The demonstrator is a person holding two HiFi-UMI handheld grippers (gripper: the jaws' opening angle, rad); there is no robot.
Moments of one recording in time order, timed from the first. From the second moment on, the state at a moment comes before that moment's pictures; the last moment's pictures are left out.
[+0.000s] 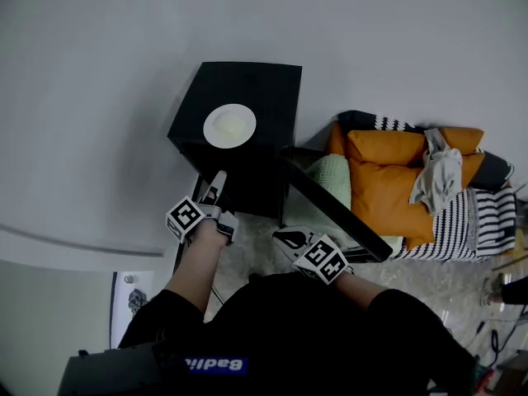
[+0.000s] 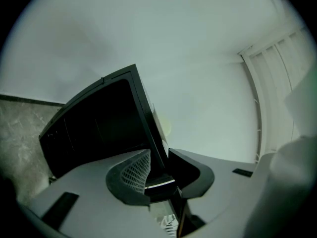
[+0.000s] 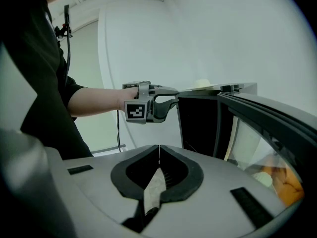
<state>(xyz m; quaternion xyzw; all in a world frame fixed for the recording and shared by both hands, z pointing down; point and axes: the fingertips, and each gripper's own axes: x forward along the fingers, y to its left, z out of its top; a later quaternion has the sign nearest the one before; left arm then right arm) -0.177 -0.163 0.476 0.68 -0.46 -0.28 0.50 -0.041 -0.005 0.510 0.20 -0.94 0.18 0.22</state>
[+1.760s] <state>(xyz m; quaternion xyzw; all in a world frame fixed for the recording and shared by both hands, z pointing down) -0.046 0.007 0.447 0.92 -0.36 0.03 0.15 -0.038 0.009 0.494 0.20 -0.95 0.15 0.19</state>
